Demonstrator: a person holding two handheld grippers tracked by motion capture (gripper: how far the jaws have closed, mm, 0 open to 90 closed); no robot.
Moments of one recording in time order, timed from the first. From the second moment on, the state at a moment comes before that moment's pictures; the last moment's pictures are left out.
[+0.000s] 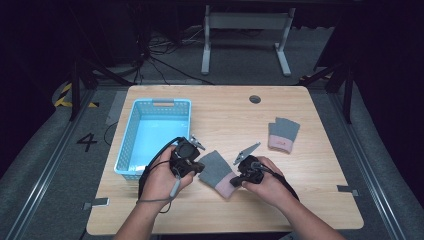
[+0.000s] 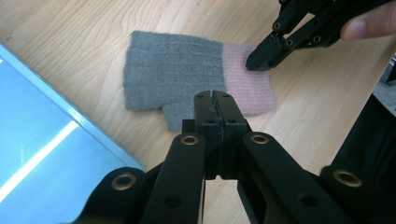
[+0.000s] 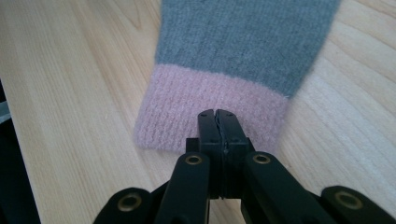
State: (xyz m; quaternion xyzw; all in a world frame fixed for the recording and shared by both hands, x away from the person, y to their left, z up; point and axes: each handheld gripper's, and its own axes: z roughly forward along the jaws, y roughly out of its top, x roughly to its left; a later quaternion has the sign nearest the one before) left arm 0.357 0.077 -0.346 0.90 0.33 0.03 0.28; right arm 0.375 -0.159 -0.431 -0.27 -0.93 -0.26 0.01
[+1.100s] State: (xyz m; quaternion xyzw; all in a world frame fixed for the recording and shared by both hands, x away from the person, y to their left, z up) left arm 0.370 0.070 -0.371 0.90 0.36 0.02 0.24; right arm 0.406 -0.190 -0.419 -0.31 -0.91 -0.26 -0.05
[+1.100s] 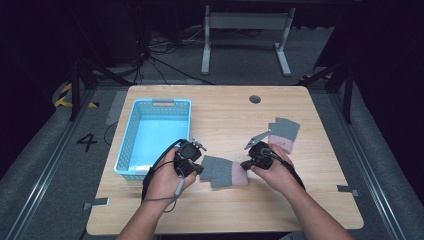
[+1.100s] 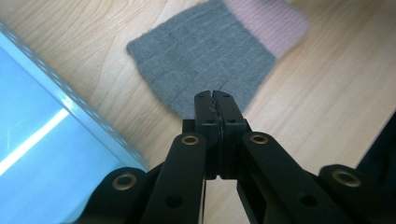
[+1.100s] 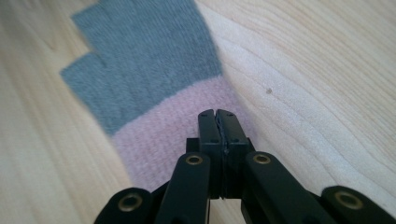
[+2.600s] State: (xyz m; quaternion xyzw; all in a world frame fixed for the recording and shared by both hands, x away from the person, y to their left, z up) left arm 0.385 0.045 -0.411 0.89 0.40 0.00 0.22; right arm 0.384 -0.194 -0.429 -0.39 -0.89 -0.23 0.00
